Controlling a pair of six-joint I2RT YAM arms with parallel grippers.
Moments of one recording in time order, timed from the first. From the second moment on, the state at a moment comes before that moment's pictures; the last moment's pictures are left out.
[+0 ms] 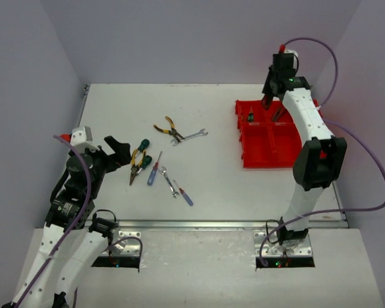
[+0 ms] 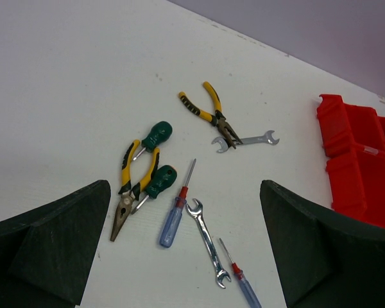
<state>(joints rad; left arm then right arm) -0.25 0.50 0.76 -0.56 -0.27 -0.48 0.05 1.94 1.82 -0.56 0.30 0.27</state>
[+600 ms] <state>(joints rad) -0.26 0.52 0.76 -0.55 -0.27 -0.48 -0.07 2.24 1.97 -0.58 0.34 0.36</state>
